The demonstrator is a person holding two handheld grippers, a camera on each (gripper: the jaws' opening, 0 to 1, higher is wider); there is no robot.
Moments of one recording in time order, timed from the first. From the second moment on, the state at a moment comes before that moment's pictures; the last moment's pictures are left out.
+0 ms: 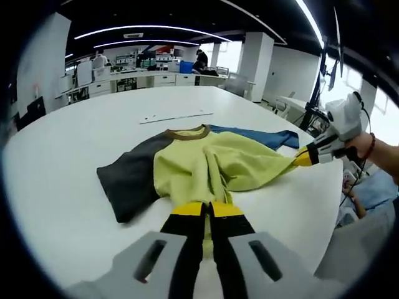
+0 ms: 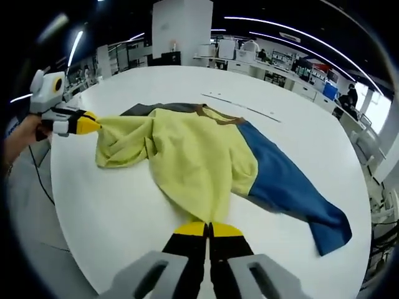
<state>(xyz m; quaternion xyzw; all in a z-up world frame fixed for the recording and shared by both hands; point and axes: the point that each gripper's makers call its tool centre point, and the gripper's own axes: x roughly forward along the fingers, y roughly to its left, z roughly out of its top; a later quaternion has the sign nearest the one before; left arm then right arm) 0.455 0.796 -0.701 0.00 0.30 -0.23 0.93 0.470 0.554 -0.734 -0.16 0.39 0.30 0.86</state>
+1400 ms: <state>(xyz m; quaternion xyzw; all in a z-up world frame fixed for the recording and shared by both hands) 0.402 0.853 -0.747 0.00 0.39 -0.17 0.91 0.369 0.513 -0.763 -0.16 0.47 0.30 0.82</state>
